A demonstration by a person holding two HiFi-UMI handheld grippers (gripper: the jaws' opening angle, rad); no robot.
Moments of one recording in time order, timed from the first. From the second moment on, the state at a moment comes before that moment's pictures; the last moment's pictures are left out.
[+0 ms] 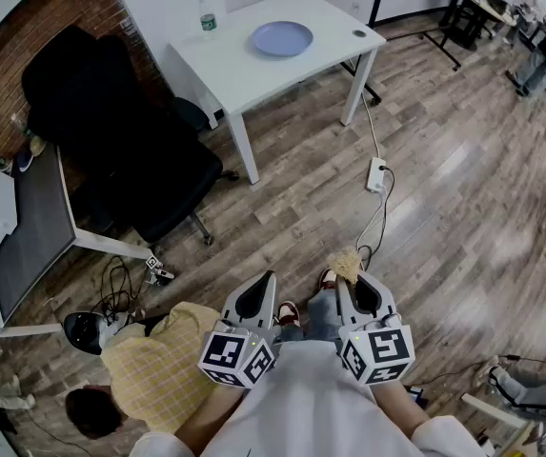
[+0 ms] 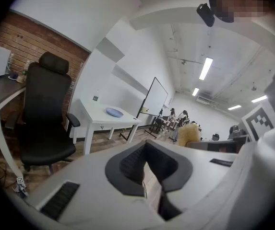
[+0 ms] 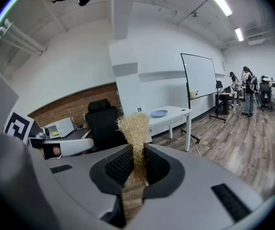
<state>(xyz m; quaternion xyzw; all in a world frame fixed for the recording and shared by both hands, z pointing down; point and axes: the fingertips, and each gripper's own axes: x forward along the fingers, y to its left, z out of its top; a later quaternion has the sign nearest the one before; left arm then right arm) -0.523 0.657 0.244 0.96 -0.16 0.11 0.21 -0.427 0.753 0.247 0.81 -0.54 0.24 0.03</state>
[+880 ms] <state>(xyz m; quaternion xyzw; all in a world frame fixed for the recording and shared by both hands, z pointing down) -0.385 0.574 0.247 0.98 -0.13 0.14 0.10 -0.318 0.638 0.271 0.75 -0.59 0.30 -0.03</state>
